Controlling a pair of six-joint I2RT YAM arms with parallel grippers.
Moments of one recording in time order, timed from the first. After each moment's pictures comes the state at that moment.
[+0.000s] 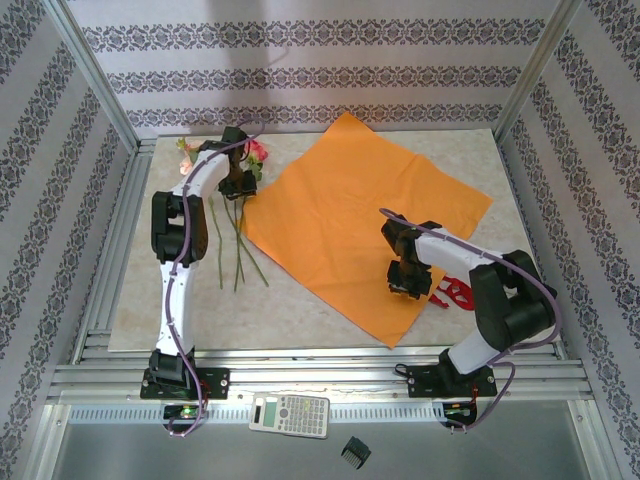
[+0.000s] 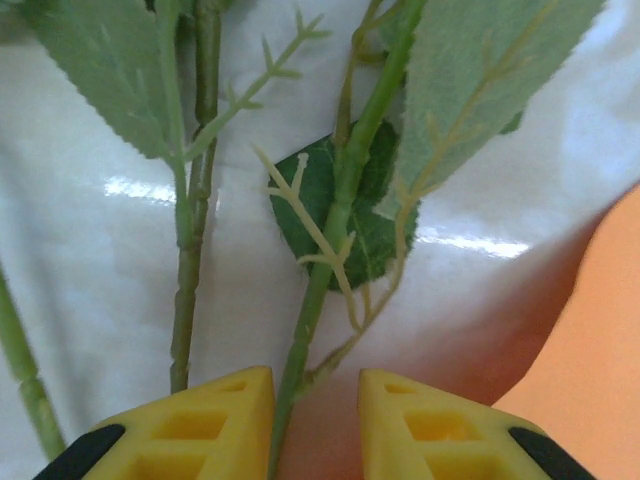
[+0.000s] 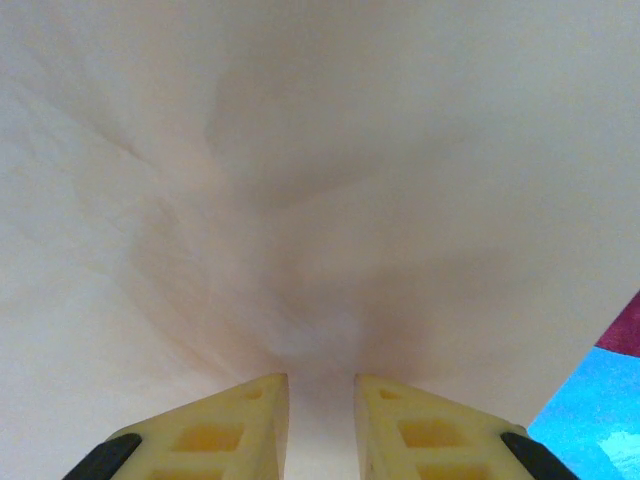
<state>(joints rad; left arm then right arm) -0.10 2.42 2.10 -0.98 0.05 -0.34 0.38 1.57 0.87 -0.94 0.01 0.78</state>
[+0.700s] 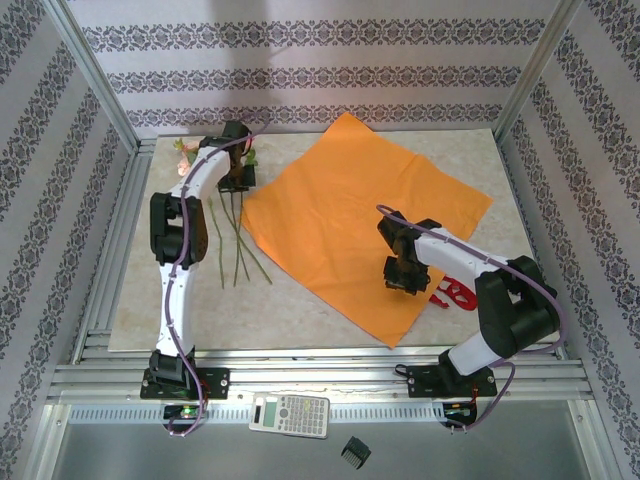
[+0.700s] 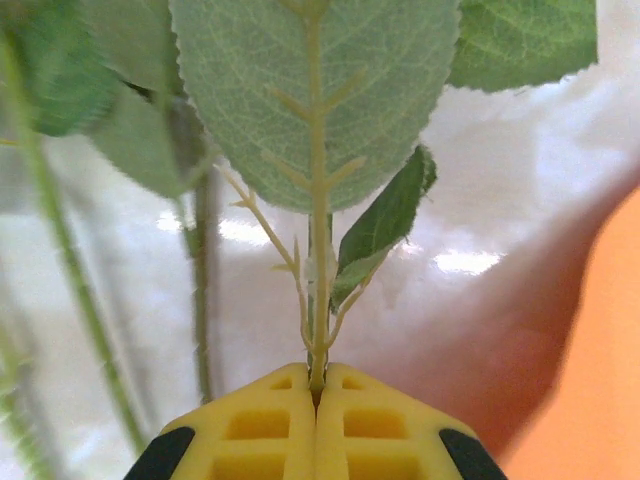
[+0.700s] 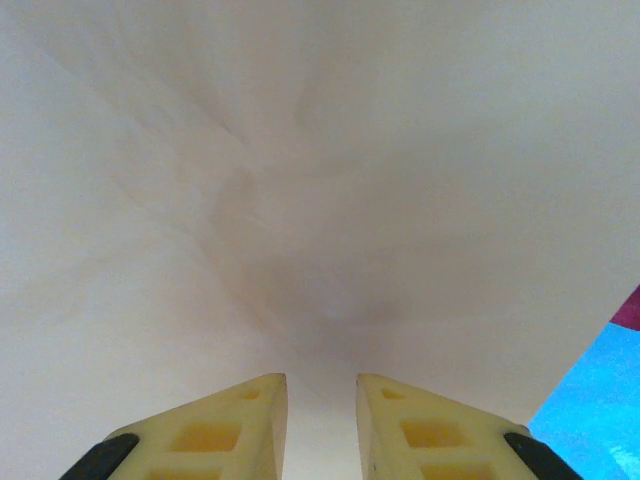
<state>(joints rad) -0.12 2.34 2.12 -1.01 -0.07 -0.29 0.42 1.54 0.91 -0.95 0.01 0.78</state>
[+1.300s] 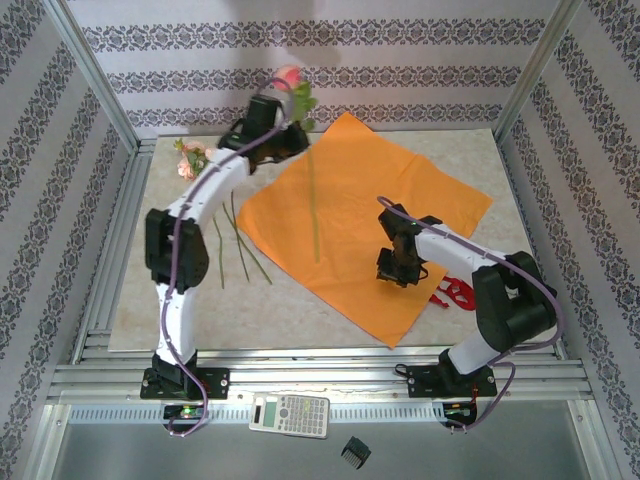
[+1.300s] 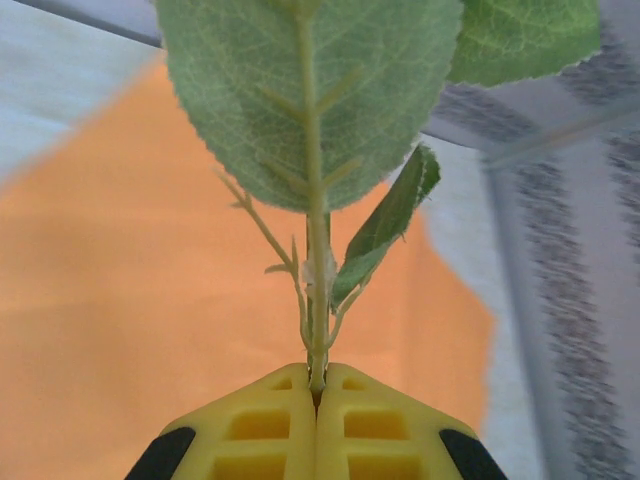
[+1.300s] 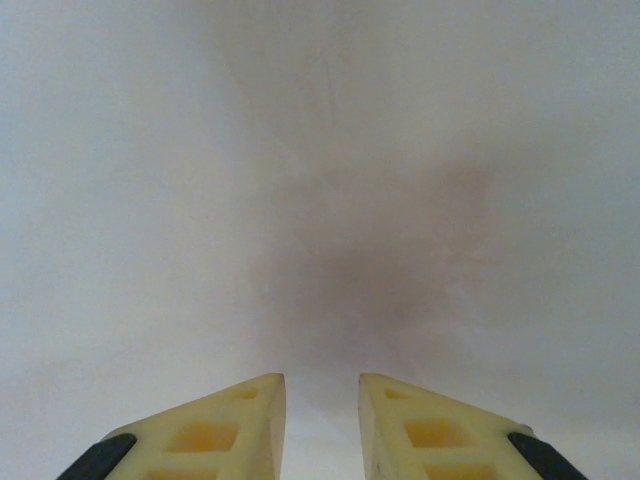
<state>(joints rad) -0.36 2.15 2.00 -0.39 0.35 -0.73 0.37 1.55 0.92 -0.83 -0.13 0.76</state>
